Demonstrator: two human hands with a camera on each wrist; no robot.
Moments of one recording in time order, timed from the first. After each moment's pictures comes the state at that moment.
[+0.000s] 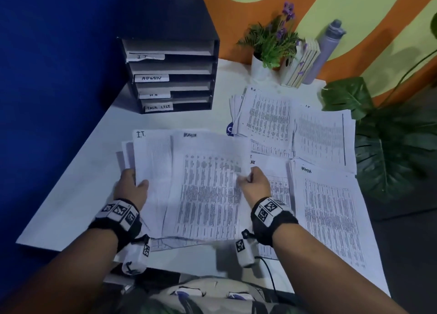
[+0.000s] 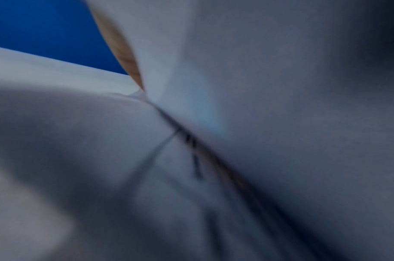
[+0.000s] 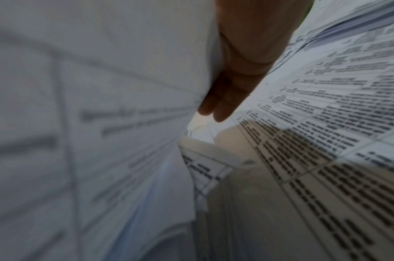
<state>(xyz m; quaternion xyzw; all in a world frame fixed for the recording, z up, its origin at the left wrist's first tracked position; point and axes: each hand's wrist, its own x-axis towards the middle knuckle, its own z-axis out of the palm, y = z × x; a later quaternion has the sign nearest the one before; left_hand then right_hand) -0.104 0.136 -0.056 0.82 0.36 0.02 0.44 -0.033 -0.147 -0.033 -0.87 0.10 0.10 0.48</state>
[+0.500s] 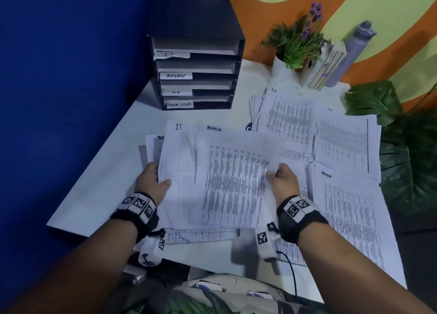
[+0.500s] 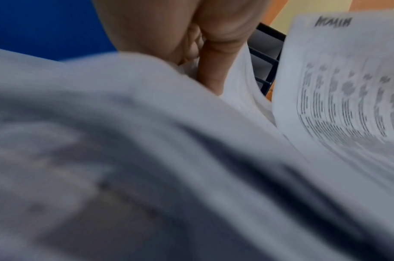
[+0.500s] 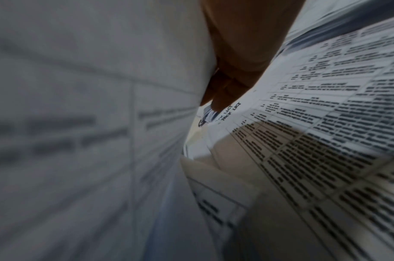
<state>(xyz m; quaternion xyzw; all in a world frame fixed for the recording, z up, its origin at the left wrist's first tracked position) -0.113 0.140 -0.047 0.81 0.32 0.00 0.49 -0.021 -0.160 -0.032 -0.81 0.16 0.09 0.56</state>
